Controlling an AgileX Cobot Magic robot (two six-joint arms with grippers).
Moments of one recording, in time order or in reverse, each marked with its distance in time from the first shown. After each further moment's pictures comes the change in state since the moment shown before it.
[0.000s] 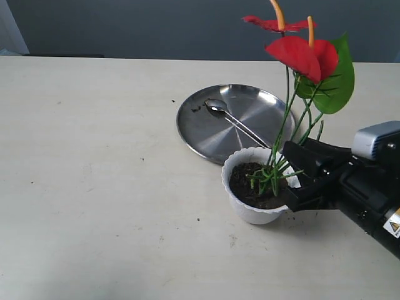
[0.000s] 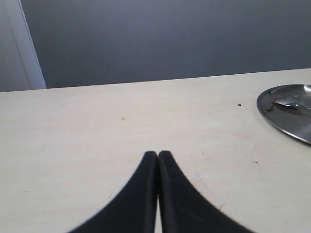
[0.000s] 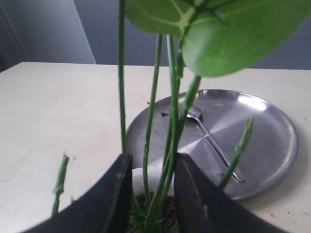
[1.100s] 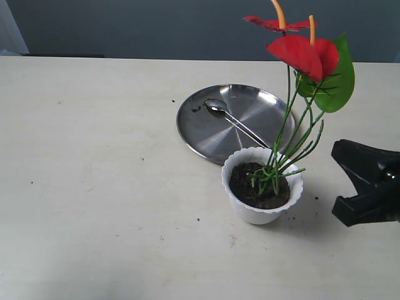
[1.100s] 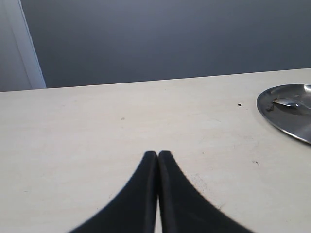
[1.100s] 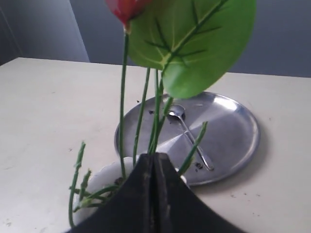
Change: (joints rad) left arm 0.000 0.000 0.000 0.000 0.000 0.000; right arm 0.000 -0.547 -0.029 0.430 0.569 -0.523
